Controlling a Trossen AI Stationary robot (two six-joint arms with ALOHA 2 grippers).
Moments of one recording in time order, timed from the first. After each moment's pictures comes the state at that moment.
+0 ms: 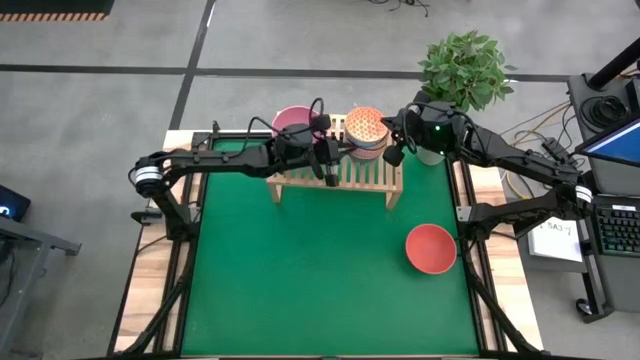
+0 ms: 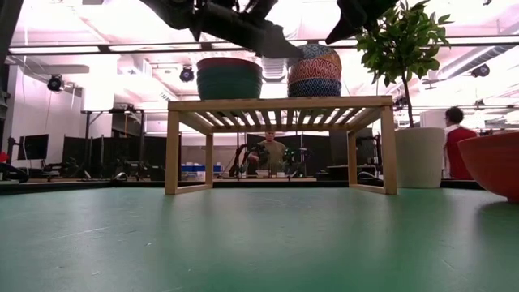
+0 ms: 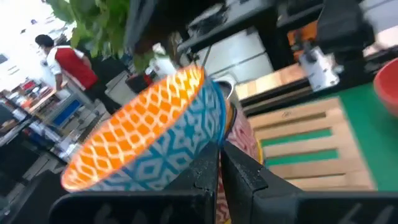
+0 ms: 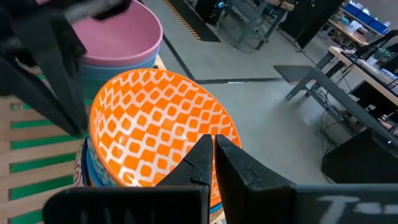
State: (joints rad) left arm 0.27 1.71 1.31 0.23 -0.07 0.54; right arm -0.43 1.13 1.19 -0.42 0.26 -0.33
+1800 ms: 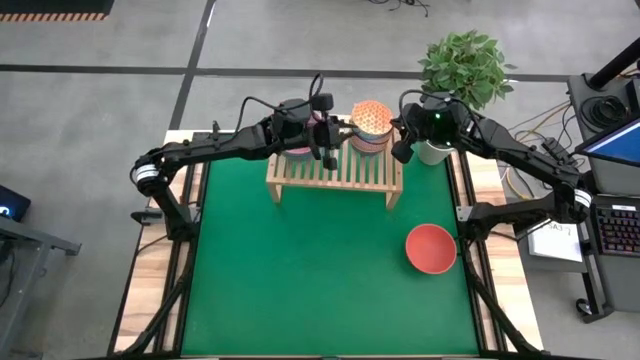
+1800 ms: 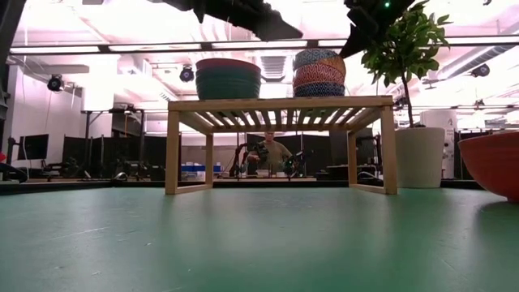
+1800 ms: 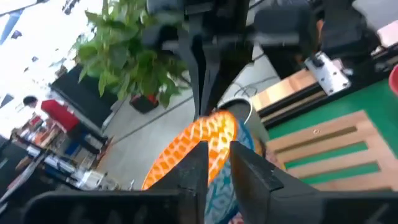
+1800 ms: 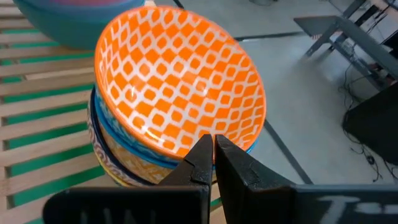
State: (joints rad) left arm 0.33 1.71 1.52 0.02 0.03 0.70; right arm -0.56 1.14 1.22 -0.61 0.13 -0.27
